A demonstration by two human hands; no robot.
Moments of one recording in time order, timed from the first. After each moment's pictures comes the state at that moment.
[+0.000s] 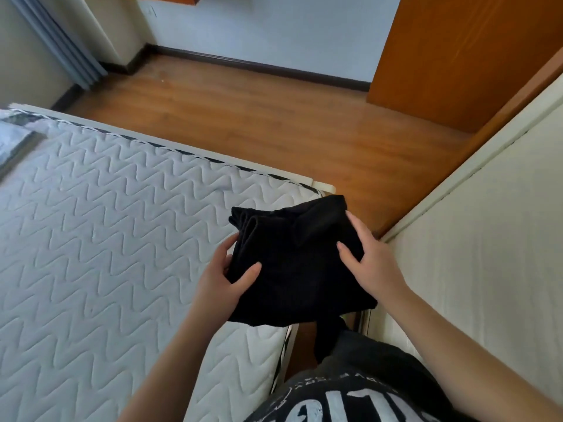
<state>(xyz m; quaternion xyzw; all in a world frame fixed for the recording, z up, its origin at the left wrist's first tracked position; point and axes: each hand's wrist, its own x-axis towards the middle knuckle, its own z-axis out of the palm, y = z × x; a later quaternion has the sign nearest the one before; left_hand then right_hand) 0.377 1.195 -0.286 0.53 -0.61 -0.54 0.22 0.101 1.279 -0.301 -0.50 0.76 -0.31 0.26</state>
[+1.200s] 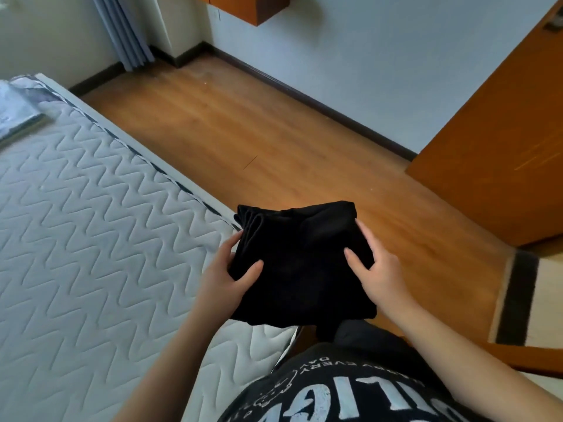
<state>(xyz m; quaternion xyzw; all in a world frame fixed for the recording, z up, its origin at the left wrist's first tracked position) 0.200 0.944 -0.293 0.60 -0.54 -0.50 0.32 -0.092 0.960 -0.303 -0.58 0.68 -0.32 0.32</state>
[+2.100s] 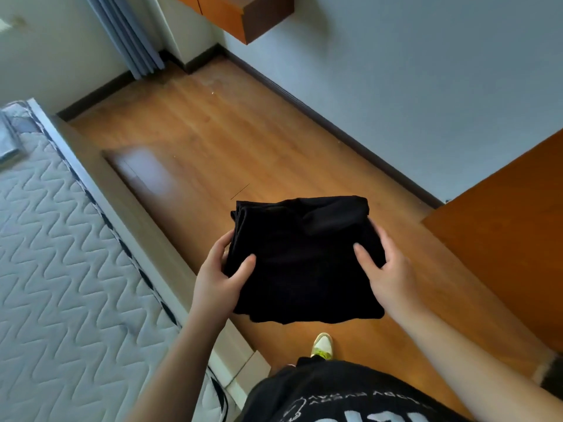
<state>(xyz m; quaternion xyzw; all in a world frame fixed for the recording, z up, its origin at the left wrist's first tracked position) -0.115 0.618 -0.273 0.66 -0.42 -0.48 0.40 -0.403 0.590 -0.289 -0.56 0.65 -0.32 0.39</state>
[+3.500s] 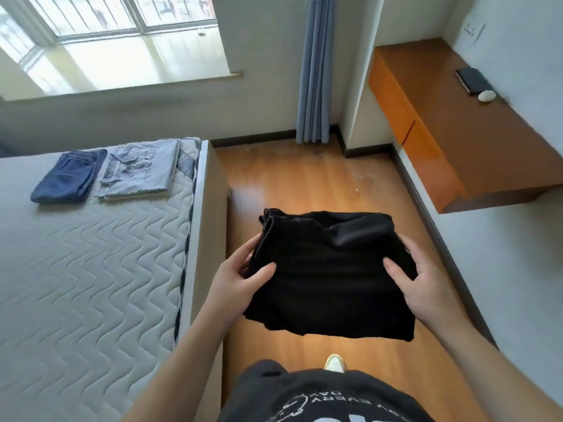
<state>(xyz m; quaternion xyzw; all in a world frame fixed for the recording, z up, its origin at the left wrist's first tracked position) 0.240 0.156 -0.238 0.68 -0.28 -0.38 0.56 -0.006 -0.048 -0.247 -0.74 0.44 -0.19 0.46</state>
